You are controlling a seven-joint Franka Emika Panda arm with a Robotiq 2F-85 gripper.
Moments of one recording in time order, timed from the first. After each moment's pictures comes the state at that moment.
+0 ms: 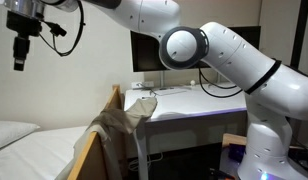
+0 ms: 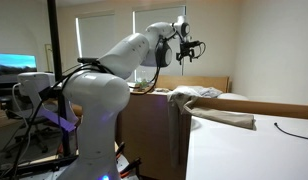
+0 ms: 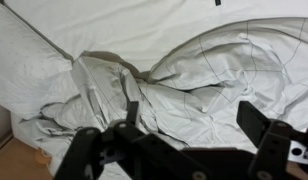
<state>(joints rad) 0.40 0.90 0.10 -0.37 -0.07 1.67 -0.77</state>
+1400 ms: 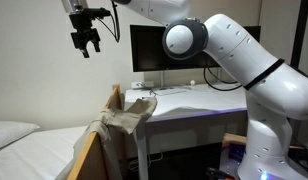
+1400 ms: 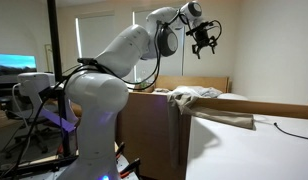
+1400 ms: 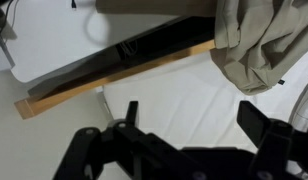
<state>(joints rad) 0.32 0.78 -0.11 -0.37 -0.26 1.17 -0.14</state>
